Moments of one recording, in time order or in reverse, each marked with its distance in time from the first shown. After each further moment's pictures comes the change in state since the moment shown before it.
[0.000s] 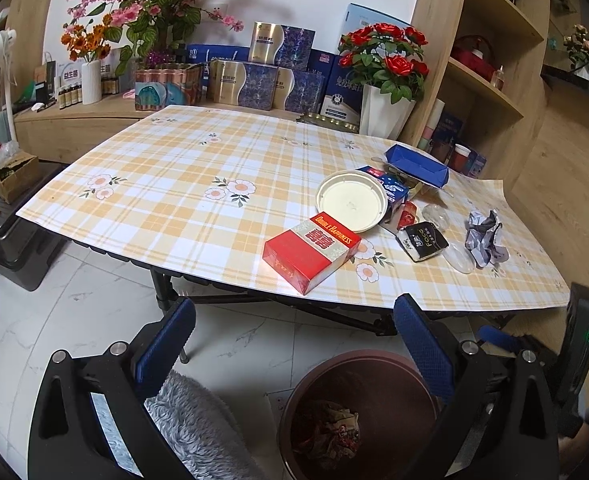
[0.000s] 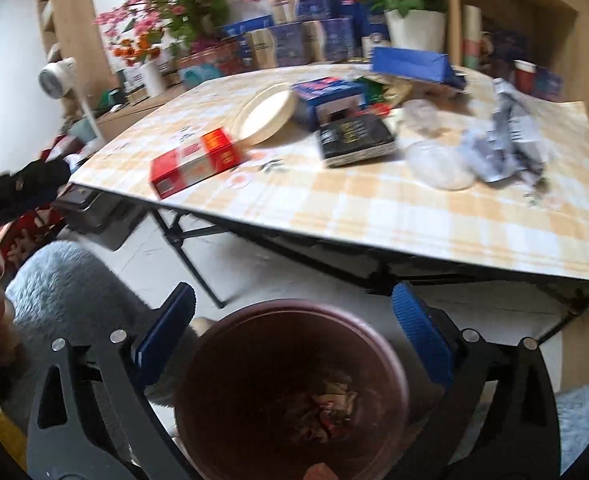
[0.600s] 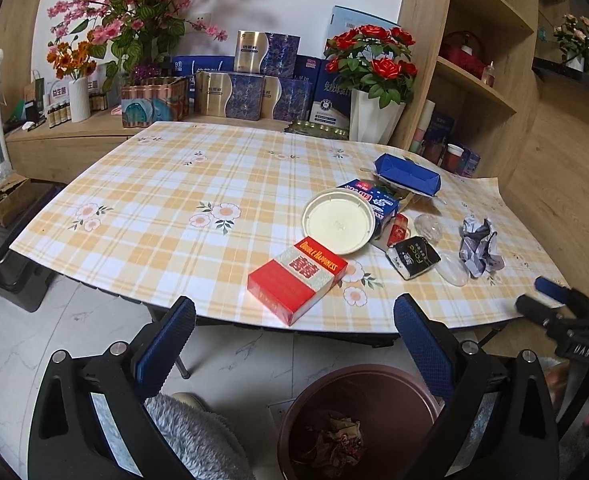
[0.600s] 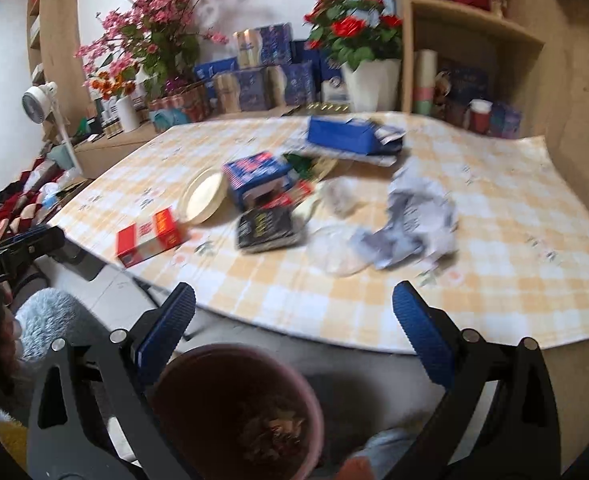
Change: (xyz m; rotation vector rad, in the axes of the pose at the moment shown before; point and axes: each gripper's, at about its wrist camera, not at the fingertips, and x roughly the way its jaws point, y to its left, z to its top) left arm 0.004 -0.014 0.030 0.042 -0.013 -0.009; right arm -0.065 -0.053 0.052 -0.008 -0.128 -0.125
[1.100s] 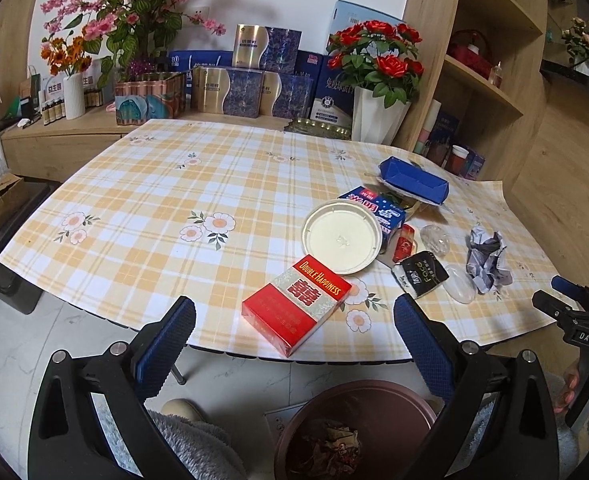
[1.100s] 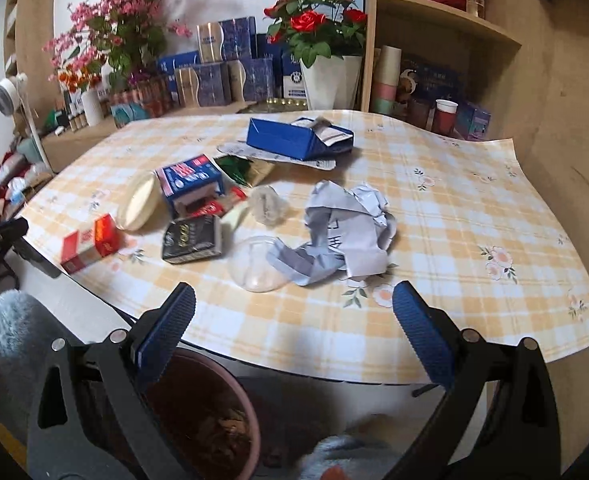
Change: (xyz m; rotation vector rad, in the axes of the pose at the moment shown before) left arm 0.029 0.001 0.021 -0.010 0.025 -0.003; right arm 0.017 -0.045 0.016 -0.024 0.058 -0.113
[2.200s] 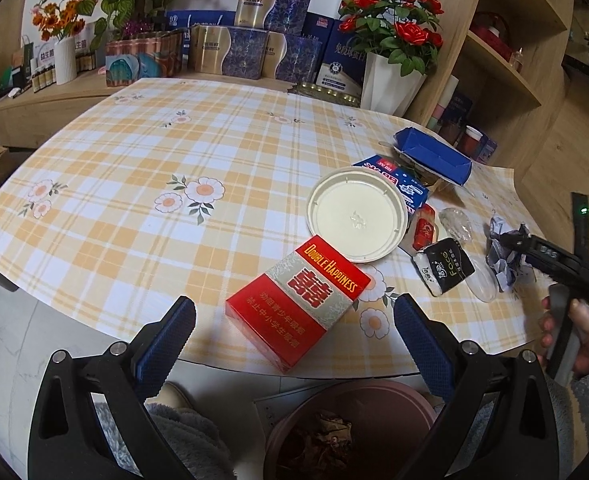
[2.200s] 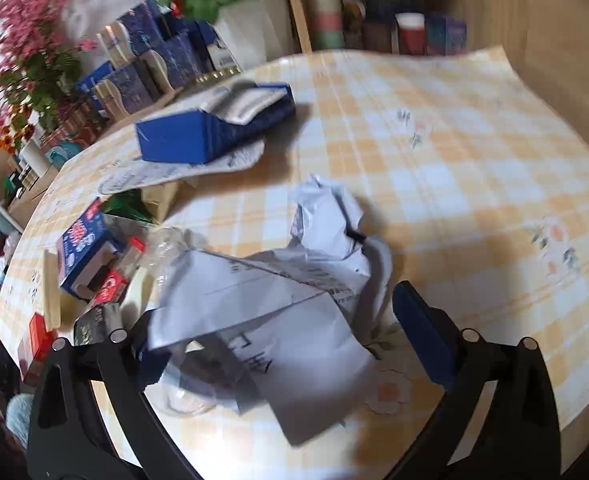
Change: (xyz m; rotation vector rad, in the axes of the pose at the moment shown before) left arm 0.060 0.007 0.001 -0.055 0.120 -0.022; right arm 0.135 -0.067 0.041 0.325 0.170 -0.013
